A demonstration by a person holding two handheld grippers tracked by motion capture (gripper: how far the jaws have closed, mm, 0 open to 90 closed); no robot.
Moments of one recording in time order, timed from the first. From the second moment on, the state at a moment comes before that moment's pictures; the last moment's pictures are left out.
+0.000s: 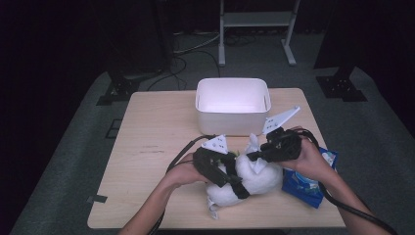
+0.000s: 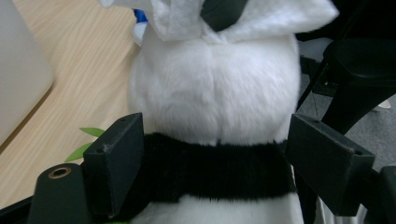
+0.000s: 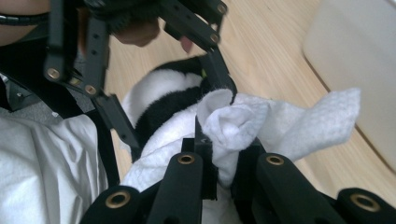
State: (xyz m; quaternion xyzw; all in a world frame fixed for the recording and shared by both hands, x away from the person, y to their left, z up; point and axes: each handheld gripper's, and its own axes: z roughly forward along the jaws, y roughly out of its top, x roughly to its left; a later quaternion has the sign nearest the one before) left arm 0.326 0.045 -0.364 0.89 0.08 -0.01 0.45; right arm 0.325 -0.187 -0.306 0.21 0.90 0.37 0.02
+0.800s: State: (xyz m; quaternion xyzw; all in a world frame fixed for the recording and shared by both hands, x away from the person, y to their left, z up) left arm 0.318 0.059 -0.365 0.90 0.08 0.03 0.43; right arm 0.328 -0.228 -0.343 0.27 0.90 0.35 0.03
